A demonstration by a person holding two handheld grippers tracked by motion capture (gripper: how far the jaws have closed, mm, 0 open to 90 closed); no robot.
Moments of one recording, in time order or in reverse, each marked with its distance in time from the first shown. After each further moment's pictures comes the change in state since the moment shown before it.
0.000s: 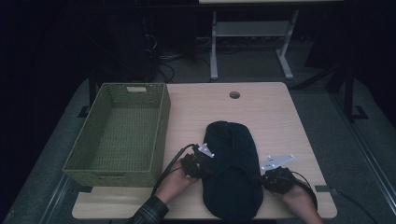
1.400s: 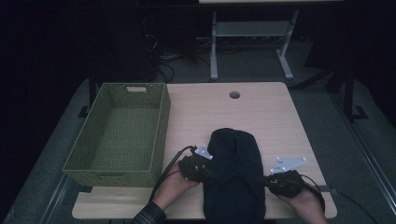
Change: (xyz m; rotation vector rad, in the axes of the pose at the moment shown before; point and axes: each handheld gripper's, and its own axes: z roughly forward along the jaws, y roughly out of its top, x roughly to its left) left arm -0.003 -0.003 -0.012 -0.061 -0.008 -0.025; right arm 0.004 -0.003 -0.026 -0.076 0.006 0.014
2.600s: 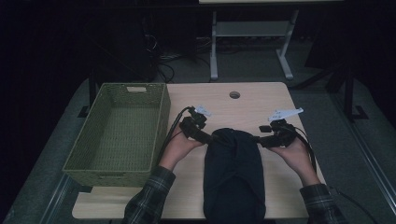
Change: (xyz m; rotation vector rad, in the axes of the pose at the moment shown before) left arm 0.074 0.082 -0.026 -0.146 0.198 -0.032; right arm -0.097 0.088 0.014 -0.088 -0.100 0.086
